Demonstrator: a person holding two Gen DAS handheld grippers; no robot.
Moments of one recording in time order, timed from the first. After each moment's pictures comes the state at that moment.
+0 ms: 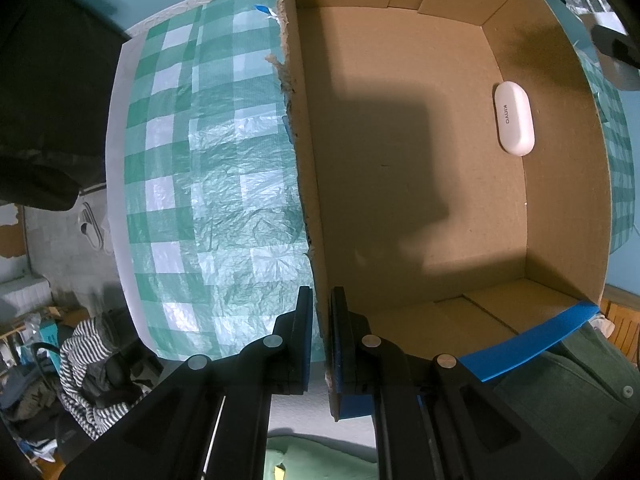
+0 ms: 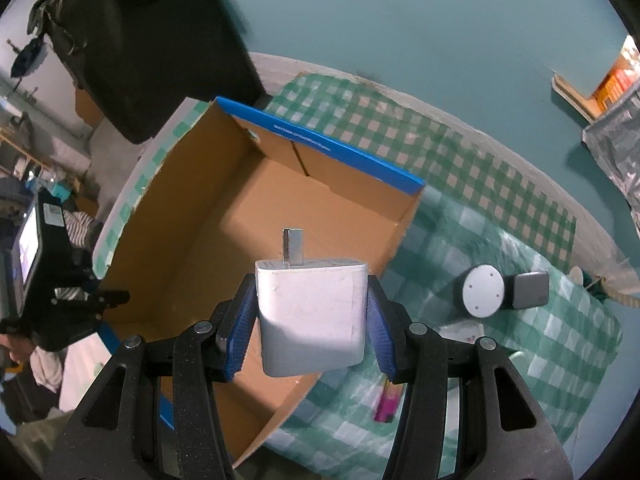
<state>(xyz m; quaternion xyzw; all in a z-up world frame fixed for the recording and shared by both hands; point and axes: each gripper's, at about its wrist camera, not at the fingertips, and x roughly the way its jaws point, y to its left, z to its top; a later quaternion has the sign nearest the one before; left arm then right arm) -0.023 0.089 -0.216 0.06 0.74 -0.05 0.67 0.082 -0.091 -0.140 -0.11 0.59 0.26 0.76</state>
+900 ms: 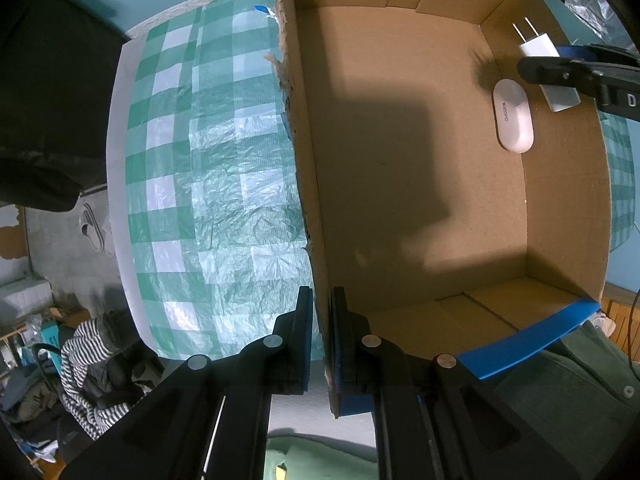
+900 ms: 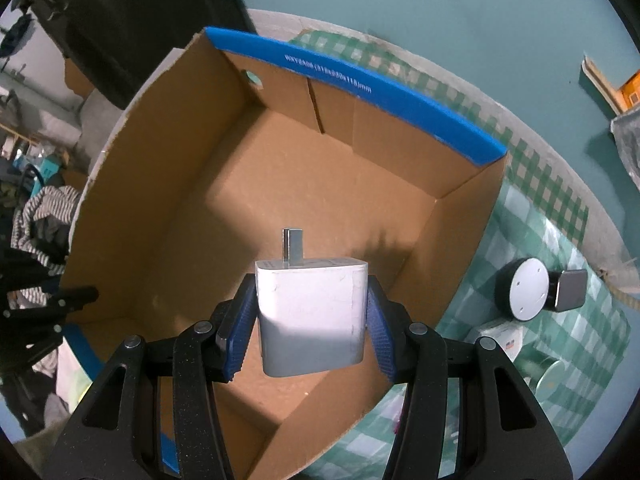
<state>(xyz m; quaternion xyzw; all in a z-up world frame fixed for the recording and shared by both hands) -0.025 0.088 -0.217 0.06 0.74 -0.05 0.67 0.086 -0.063 -0.202 -0.13 0.64 0.25 0.72</state>
